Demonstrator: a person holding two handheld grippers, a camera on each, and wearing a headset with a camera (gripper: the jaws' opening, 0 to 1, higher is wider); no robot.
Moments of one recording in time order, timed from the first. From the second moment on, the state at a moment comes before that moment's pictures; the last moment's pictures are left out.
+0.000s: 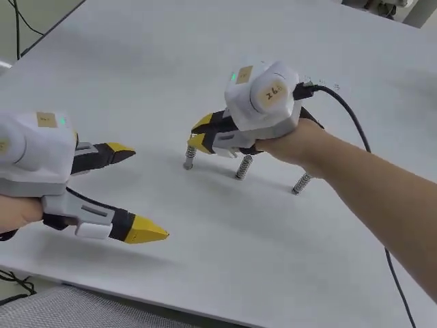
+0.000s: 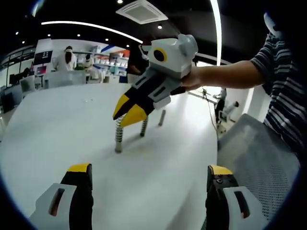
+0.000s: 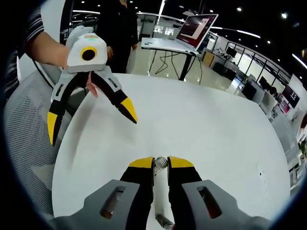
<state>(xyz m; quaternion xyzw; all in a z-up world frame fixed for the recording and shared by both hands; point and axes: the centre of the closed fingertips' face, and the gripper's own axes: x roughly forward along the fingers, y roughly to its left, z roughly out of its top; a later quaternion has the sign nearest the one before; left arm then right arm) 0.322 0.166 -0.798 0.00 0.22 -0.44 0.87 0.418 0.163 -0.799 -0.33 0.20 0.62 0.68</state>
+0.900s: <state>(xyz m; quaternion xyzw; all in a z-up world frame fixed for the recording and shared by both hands) 0.323 0.166 -0.799 0.00 0.22 -0.44 0.87 0.403 0.162 -0.812 -0.34 0.22 0.62 0.67</state>
